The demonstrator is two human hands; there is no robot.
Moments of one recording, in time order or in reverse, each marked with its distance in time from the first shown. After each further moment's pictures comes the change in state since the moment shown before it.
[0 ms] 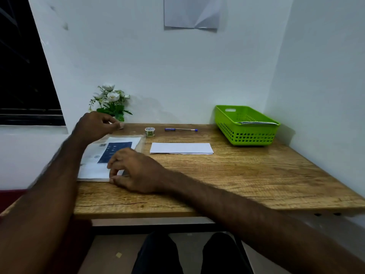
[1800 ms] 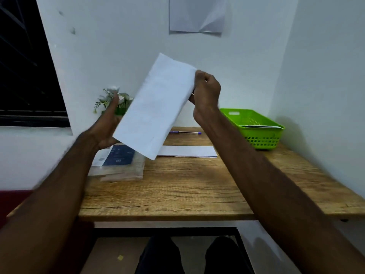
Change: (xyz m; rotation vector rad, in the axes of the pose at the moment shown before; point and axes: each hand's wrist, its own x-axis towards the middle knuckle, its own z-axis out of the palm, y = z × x) left_hand -0.005 0.040 0.001 -1.247 -0.603 -0.251; right_hand 0.029 0.059 -0.164 1.018 1.233 0.530
